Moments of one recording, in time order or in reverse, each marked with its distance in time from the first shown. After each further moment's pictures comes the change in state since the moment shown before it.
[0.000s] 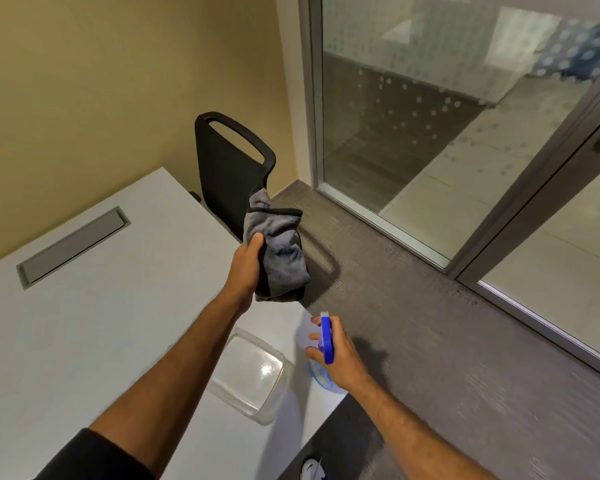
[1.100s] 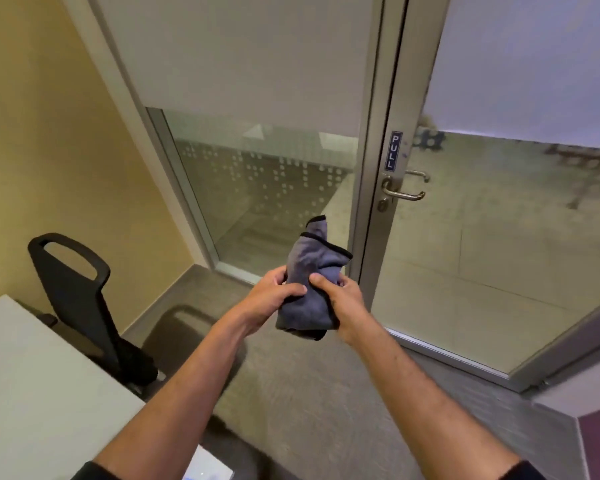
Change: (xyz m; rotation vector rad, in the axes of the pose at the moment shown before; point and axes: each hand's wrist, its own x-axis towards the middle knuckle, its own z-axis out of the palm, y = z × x) left_hand -0.076 0.132 0.383 0.133 -0.754 0.133; right_hand -0.040 -0.146 -0.396 0.585 0.635 0.095
